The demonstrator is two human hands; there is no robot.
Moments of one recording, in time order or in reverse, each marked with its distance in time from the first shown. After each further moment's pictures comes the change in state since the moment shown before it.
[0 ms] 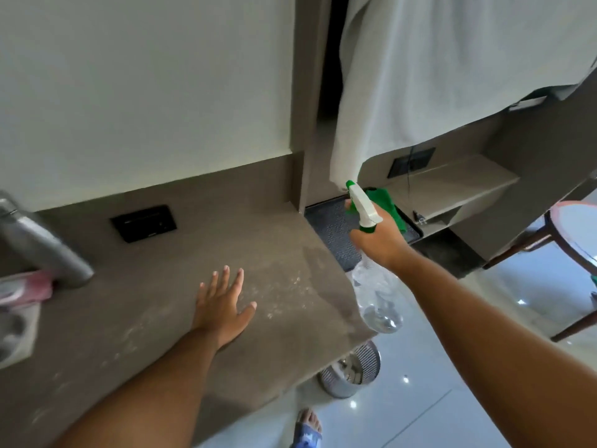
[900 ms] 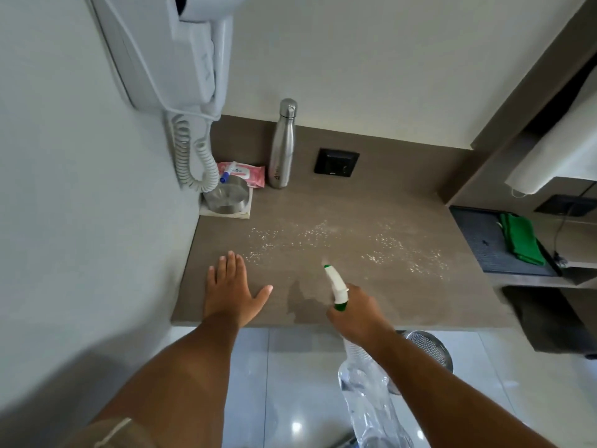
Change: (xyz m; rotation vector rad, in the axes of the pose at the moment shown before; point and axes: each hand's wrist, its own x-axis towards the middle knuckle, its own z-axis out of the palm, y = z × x) left_hand -0.278 -0.239 0.023 -0.037 0.189 -0.525; right_hand -0.273 -0.132 0.299 -0.379 -0.525 0.025
